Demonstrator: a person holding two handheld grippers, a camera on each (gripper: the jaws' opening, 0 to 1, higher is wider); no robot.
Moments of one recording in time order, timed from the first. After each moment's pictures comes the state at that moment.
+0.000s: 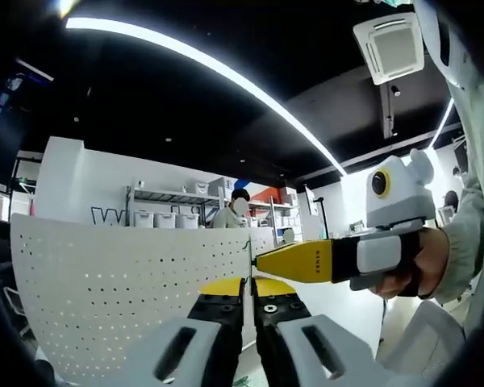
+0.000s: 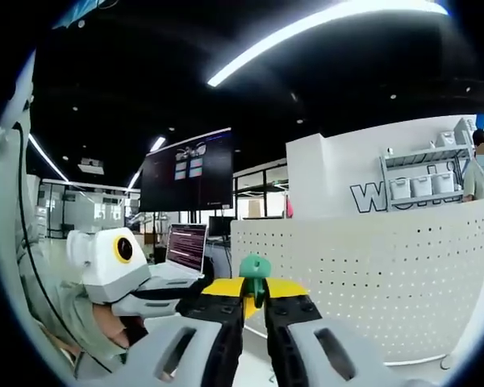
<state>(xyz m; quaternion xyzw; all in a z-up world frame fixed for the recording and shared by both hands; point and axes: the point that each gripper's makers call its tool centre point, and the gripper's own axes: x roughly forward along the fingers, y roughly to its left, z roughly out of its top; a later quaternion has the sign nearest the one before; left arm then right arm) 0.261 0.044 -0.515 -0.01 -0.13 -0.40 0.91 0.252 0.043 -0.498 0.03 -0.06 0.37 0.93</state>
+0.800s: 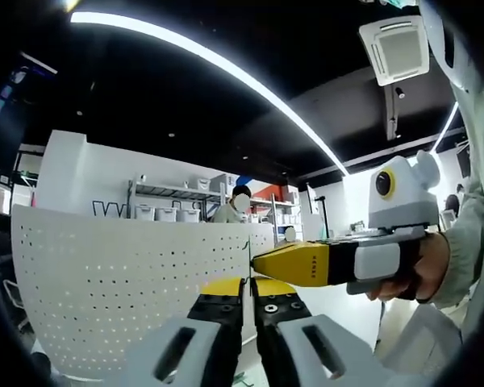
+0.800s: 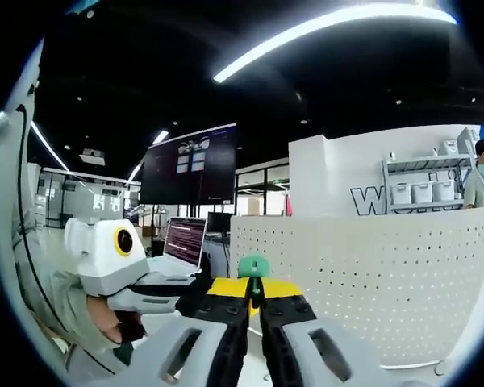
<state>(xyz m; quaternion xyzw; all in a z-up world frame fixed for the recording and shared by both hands) 0.262 0.044 -0.521 -0.02 -0.11 -0.39 0.91 0.252 0.048 -0.505 0.00 -0.07 0.36 0.93</state>
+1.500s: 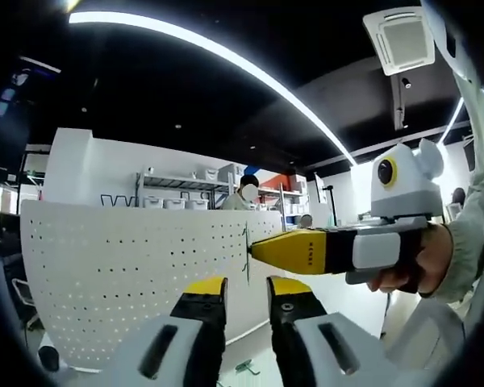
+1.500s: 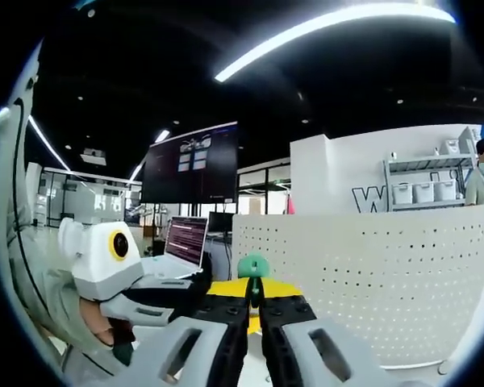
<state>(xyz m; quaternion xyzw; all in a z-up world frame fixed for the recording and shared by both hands) 0.261 0.053 -0.536 0.00 -0.09 -0.37 0.93 0.255 0.053 -0.509 0.00 -0.07 0.37 0.93</state>
